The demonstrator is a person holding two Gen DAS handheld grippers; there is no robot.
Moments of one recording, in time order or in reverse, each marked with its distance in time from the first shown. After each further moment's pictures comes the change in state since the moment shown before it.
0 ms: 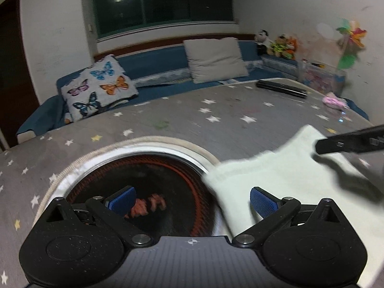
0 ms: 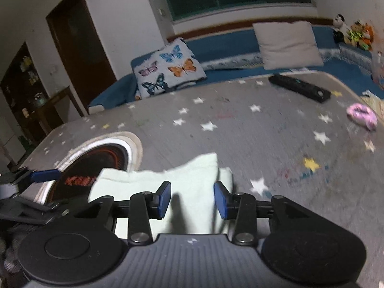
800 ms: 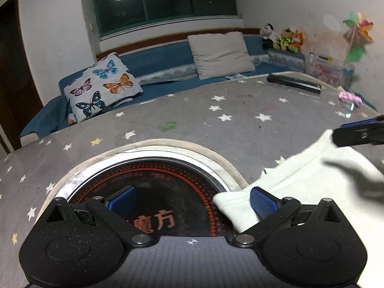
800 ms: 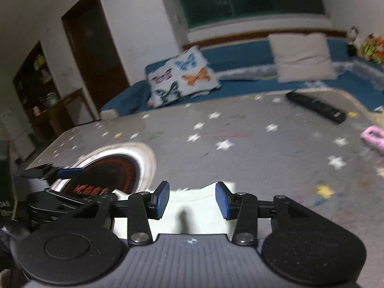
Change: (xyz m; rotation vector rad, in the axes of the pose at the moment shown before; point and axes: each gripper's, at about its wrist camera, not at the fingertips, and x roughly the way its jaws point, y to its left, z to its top) left arm 0.030 -0.002 0.004 0.042 0.028 0.016; right arm 0.012 0.006 0.015 -0.040 -0.016 0.053
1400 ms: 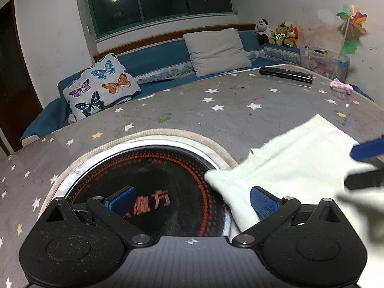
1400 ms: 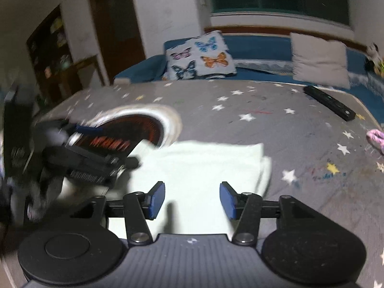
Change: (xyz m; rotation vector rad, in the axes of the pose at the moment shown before) left arm -0.026 -0.007 -0.019 0.031 -0.002 -0.006; right arm -0.033 0.050 -0.043 -0.203 0.078 0.000
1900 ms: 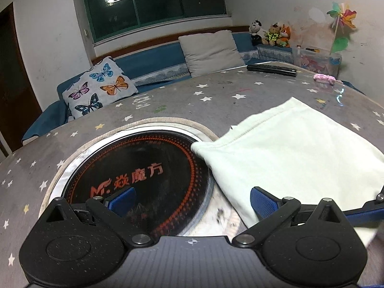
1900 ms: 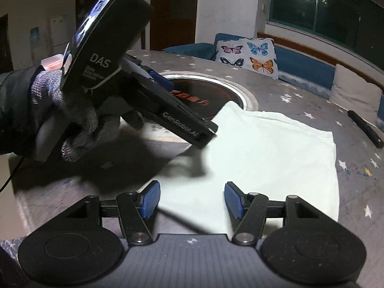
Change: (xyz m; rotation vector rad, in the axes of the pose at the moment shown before) left arm -0.041 -0.009 -0.034 0.020 -0.020 -0.014; right arm -0.019 0.104 -0.066 -0.273 0.032 0.056
